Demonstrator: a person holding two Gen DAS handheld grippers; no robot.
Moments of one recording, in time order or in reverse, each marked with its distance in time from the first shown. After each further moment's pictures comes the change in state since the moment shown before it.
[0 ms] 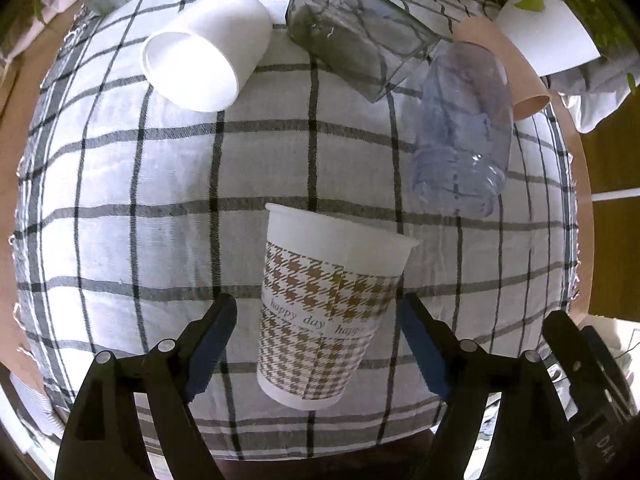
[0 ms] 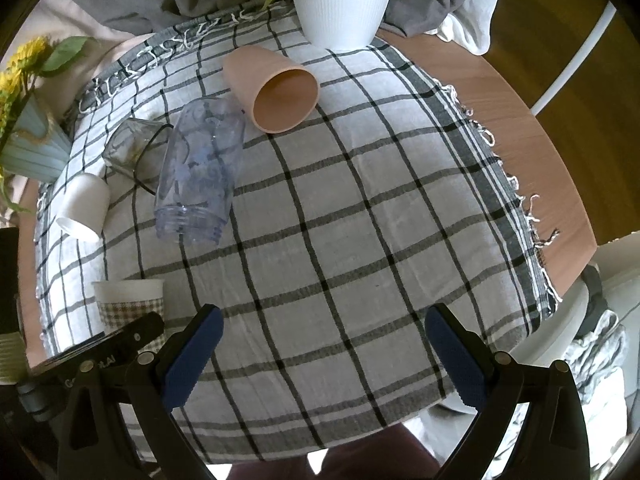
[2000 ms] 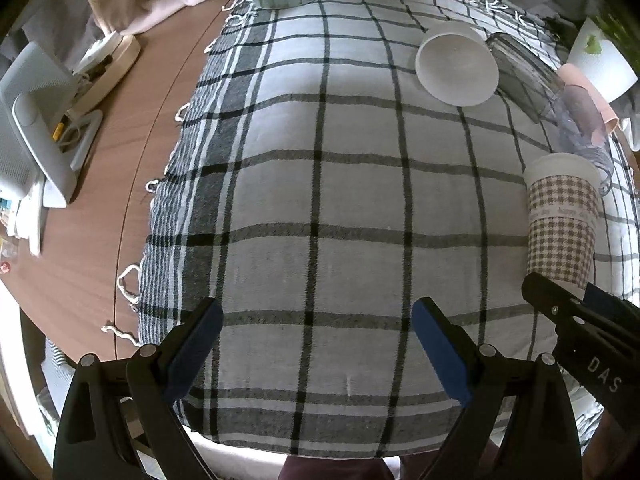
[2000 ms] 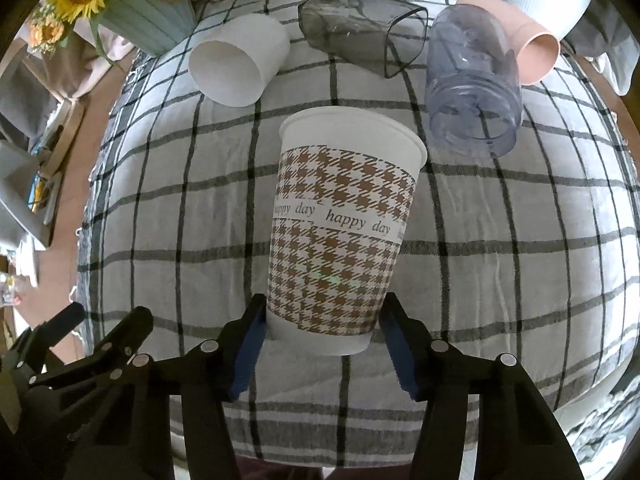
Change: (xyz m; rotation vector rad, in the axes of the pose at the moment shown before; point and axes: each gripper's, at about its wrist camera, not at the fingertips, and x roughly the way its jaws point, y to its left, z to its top) left arm -0.022 0.134 -0.069 -0.066 -0.212 0.254; right arm 0.047 0.162 -0.070 -0.287 0.078 0.203
